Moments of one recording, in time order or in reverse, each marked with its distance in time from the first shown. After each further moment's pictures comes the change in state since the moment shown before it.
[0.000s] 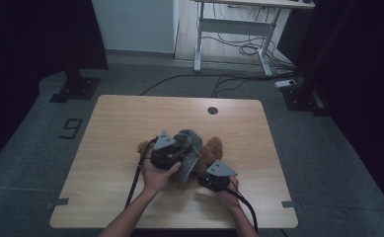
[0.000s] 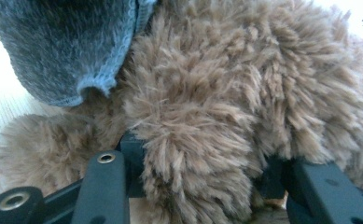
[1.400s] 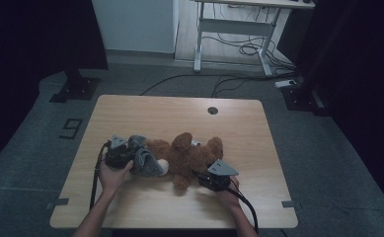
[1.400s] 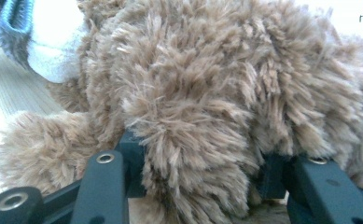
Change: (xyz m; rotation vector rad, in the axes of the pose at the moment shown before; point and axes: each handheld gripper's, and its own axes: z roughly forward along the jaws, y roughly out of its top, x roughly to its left) left arm 0.131 -0.081 -0.076 0.129 0.355 -0.159; right arm -0.002 -0.002 0.000 0.012 0.000 0.036
